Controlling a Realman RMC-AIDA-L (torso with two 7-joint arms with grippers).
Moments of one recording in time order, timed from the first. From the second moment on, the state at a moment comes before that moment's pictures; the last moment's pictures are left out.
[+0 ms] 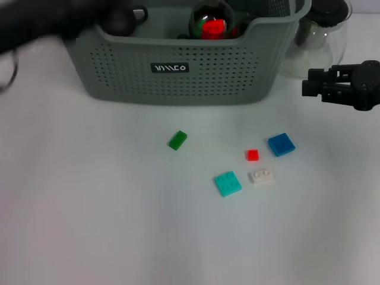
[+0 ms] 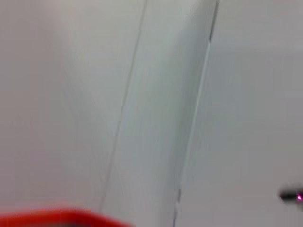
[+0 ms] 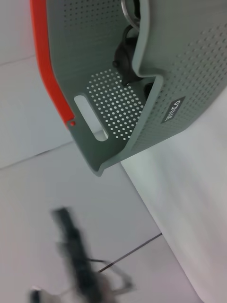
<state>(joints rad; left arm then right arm) -0.39 -2.17 0.60 1.05 1.65 1.73 -1.60 0.57 2.03 -0.56 -0.81 -2.11 -1.72 1.67</state>
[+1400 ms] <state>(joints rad) -0.51 -2.18 0.58 0.18 1.84 1.10 -0.61 0.58 2.03 -0.56 -0.81 -2.10 -1.72 1.69</state>
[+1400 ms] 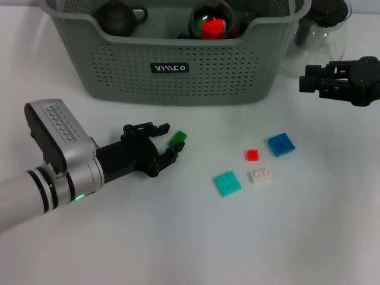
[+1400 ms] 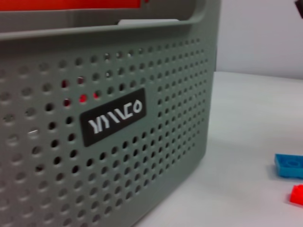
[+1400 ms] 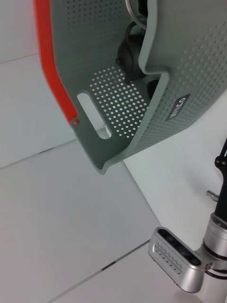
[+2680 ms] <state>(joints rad) -0.51 -2.18 0.58 0.13 1.74 1.06 -0.50 0.57 2.03 -0.56 -0.81 -2.10 -1.73 1.69</state>
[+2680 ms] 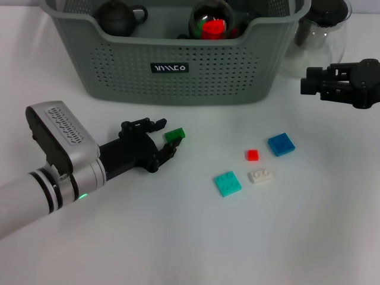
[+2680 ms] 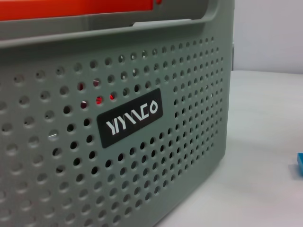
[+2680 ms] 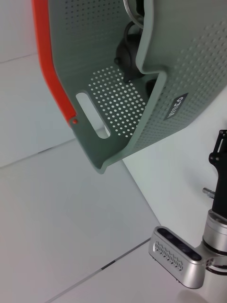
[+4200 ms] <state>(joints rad) -0.53 -2.18 0.59 0.10 1.74 1.03 -0.49 0.57 2.03 -0.56 -0.81 -2.11 -1.73 1.69</state>
